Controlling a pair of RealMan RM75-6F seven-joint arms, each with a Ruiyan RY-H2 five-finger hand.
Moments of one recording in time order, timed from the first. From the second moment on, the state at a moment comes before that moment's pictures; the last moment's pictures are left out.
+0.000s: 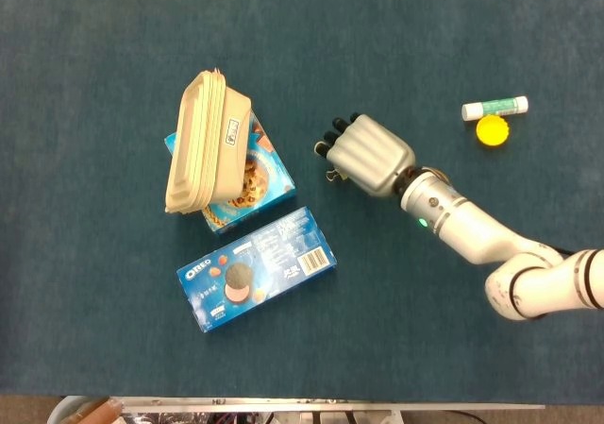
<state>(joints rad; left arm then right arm) 0.04 -0.96 0.02 -1.71 1.55 1.58 0.03 1.03 -1.68 0.02 -1.38 -1.03 0.80 -0.72</state>
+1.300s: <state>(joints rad) 0.04 -0.96 0.02 -1.69 1.56 1.58 -0.01 1.01 -1.81 0.05 -1.29 -0.99 0.87 -0.91</state>
